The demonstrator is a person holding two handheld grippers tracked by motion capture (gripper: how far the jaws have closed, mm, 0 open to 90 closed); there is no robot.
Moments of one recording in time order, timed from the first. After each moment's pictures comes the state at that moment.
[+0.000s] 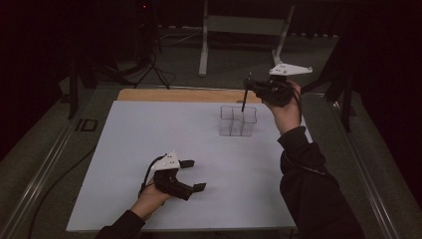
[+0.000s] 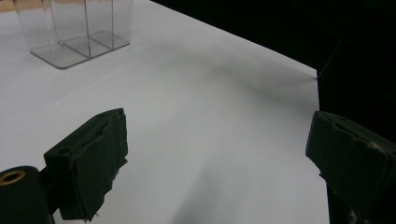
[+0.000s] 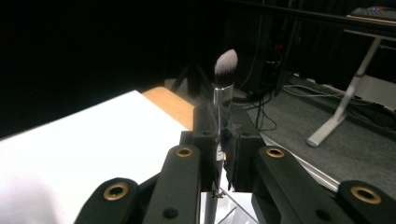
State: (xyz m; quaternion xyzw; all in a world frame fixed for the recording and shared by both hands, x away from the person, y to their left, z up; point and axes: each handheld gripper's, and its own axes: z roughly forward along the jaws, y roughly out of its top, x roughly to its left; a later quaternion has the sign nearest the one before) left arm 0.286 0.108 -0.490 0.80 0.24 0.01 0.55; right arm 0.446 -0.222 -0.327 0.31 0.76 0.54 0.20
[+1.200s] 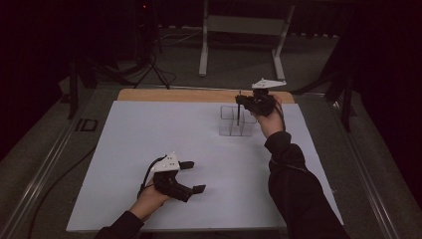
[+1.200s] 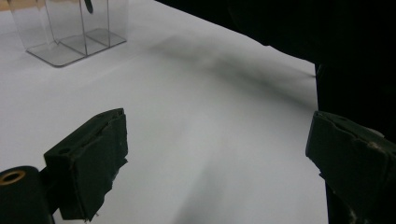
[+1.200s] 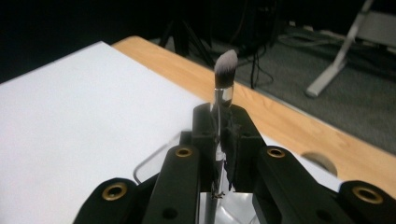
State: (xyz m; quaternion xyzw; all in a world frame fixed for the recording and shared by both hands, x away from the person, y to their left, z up) left arm 0.284 0.110 -0.491 0.80 0.24 0.01 0.55; right arm 0.487 -0.208 -0.415 0.37 0.78 0.47 0.17
